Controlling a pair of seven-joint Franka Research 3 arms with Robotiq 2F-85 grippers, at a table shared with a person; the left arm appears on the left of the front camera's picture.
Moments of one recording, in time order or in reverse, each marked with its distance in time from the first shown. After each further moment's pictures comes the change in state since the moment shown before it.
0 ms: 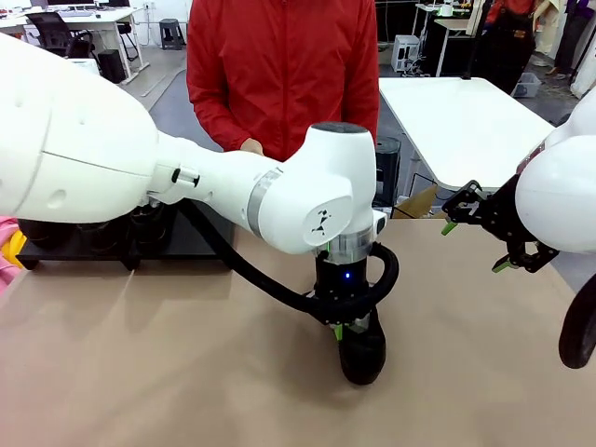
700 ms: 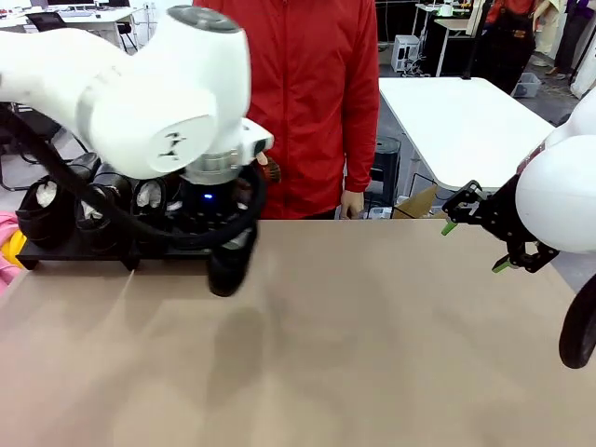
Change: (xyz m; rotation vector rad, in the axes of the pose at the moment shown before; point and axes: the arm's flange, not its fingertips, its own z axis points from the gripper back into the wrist) left arm 0.042 0.171 0.122 0.222 -0.314 -0.036; right arm 0.000 0.000 0.000 0.000 0.001 0.000
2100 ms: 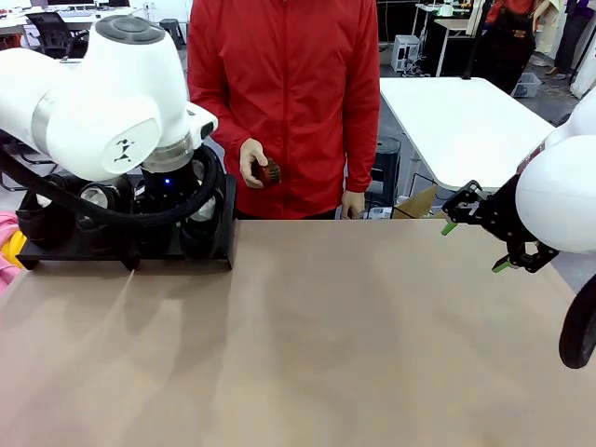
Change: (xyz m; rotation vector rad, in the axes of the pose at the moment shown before) left arm 0.056 0.066 -0.028 -0.069 -0.133 0.142; right arm 0.000 0.000 0.000 0.000 0.000 0.001
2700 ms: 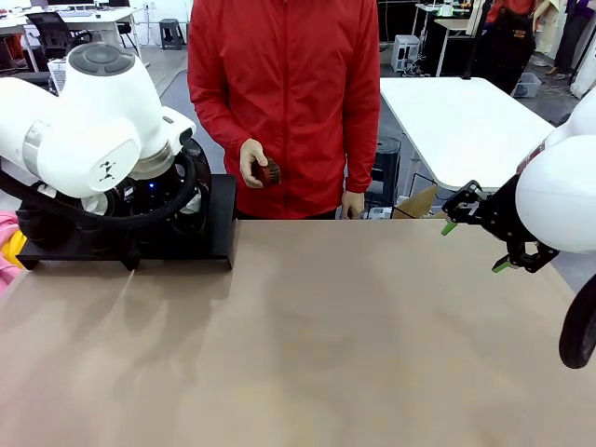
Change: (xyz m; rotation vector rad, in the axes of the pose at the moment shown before) left arm 0.026 0.030 -0.047 -0.031 -0.071 -0.003; right arm 0.000 0.000 0.000 0.000 0.000 0.000
